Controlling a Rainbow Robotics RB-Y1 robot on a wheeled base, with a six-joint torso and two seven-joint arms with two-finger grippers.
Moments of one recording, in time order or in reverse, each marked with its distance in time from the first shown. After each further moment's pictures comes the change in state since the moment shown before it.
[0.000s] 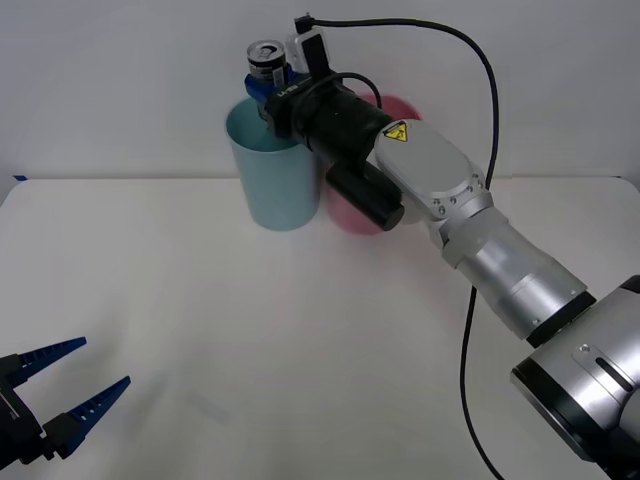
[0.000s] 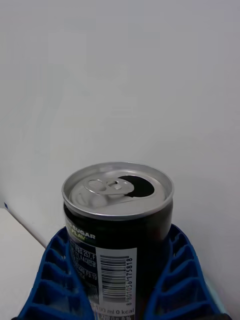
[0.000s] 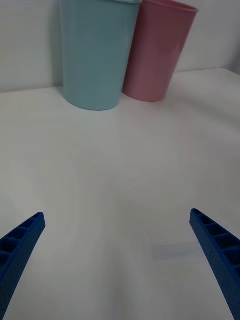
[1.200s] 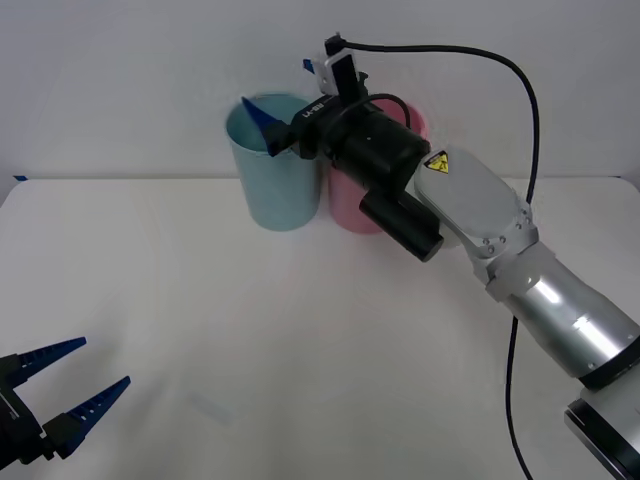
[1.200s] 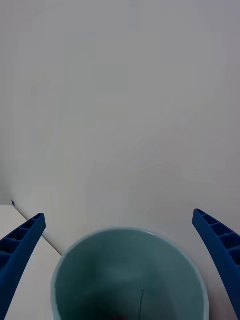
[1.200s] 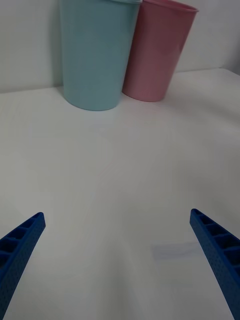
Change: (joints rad) right arm 0.189 -0.147 0.046 -0.312 -0.025 -0.006 0.020; left arm 0.000 0.000 0.000 0.000 0.000 0.000 0.000
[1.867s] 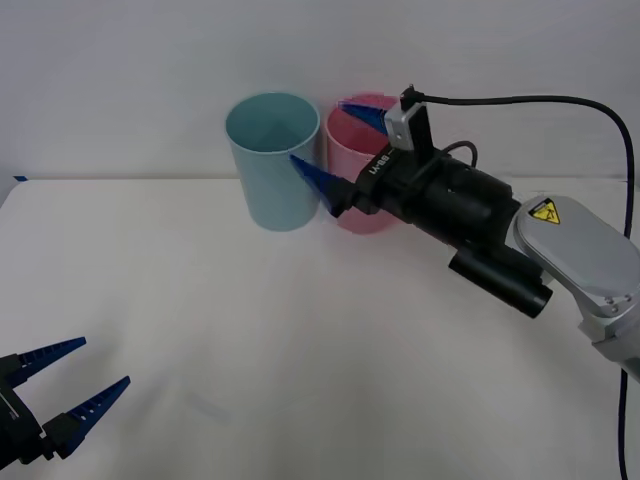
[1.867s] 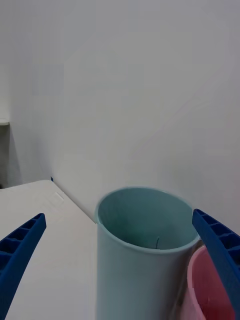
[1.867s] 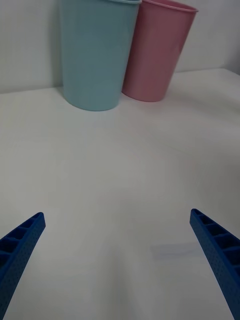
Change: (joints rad) right arm 0.265 -0.285 -0.010 -0.355 -0.151 -0.140 0.041; left arm 0.000 0.000 0.000 0.000 0.000 0.000 0.000
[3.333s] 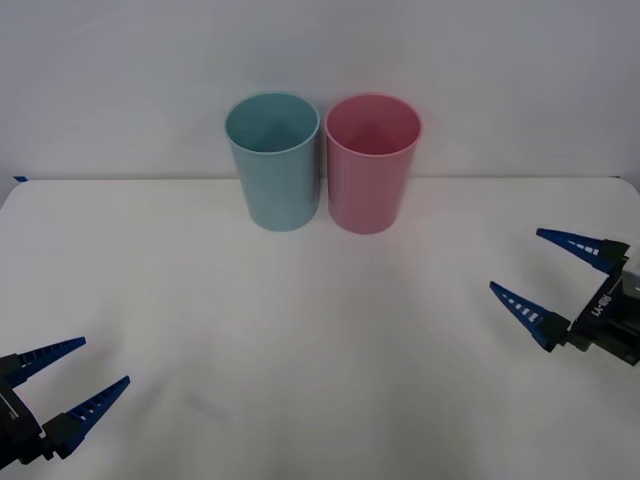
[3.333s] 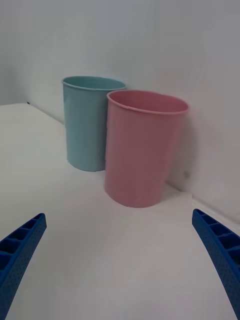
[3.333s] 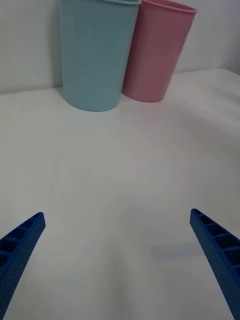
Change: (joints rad) right arm 0.710 -0.002 -0.709 -0.041 -0.064 -0.600 0.262; left arm 0.000 0.000 0.000 0.000 0.000 0.000 0.000
